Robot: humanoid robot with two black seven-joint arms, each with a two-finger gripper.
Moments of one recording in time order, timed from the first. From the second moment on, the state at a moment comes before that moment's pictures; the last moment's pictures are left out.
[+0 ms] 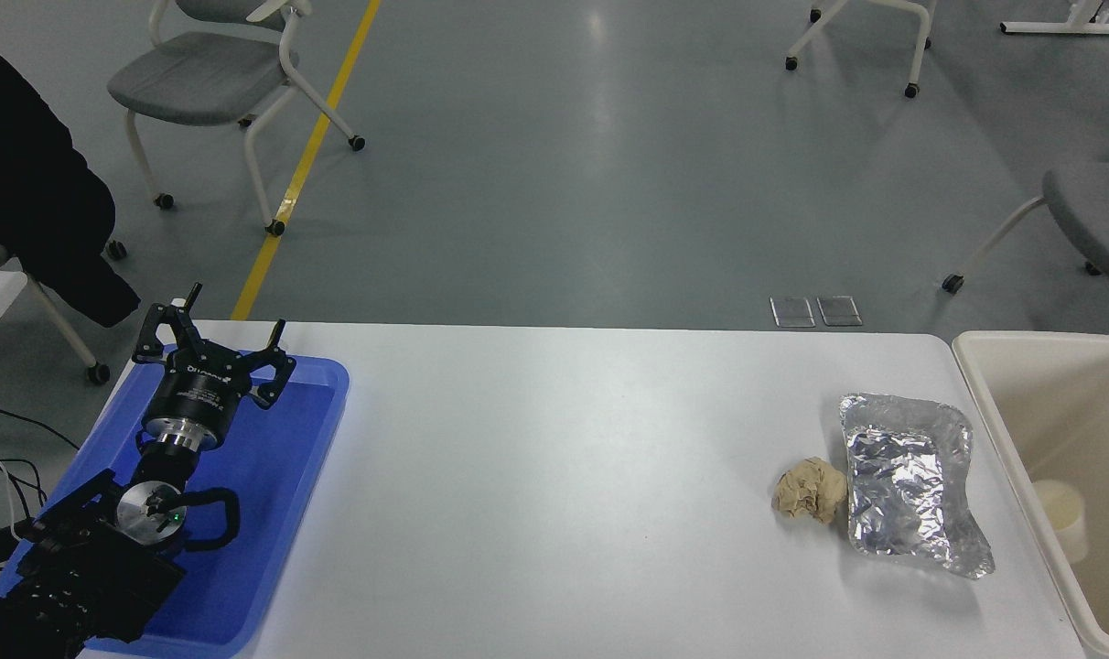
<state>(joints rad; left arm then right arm) -0.64 0.20 -0.88 -0.19 -0.21 -0.79 -0.30 0.76 -0.68 -0.45 0.20 -0.59 0.15 0.15</state>
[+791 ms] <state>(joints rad) -0.64 0.20 -0.88 -0.20 -0.21 -0.79 -0.30 1.49 -0.88 -0.87 0.94 -0.76 0.32 0.14</state>
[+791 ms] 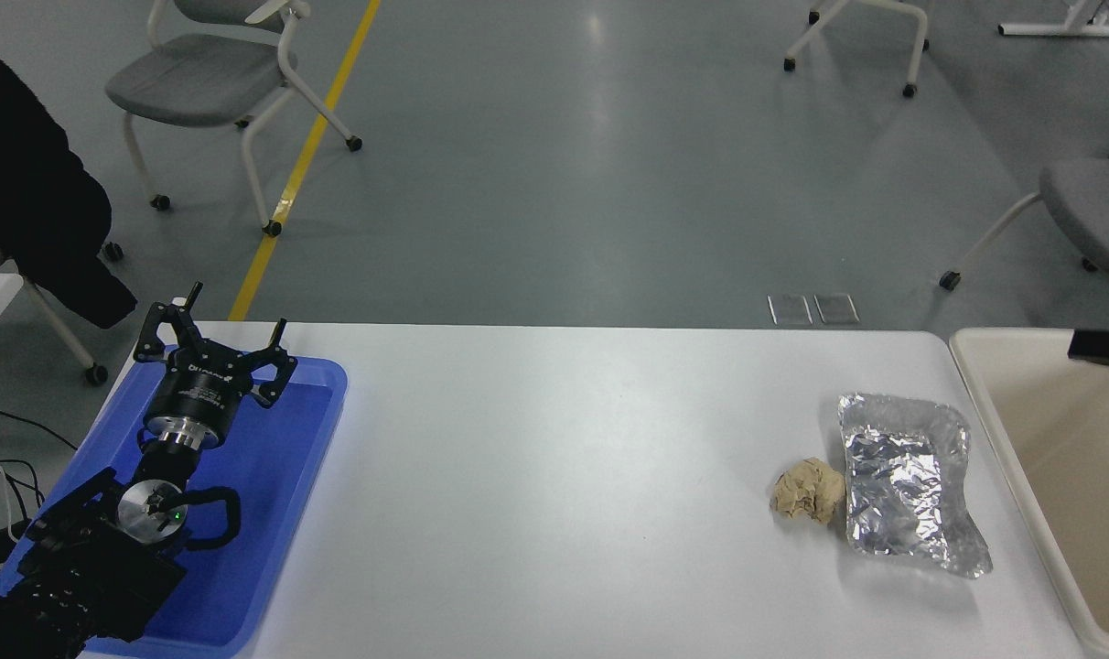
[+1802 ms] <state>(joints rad) -0.64 0.20 -0.88 -0.19 -0.21 -0.79 -0.30 2.32 -0.39 -1.27 1.46 -0.27 0.73 0.15</state>
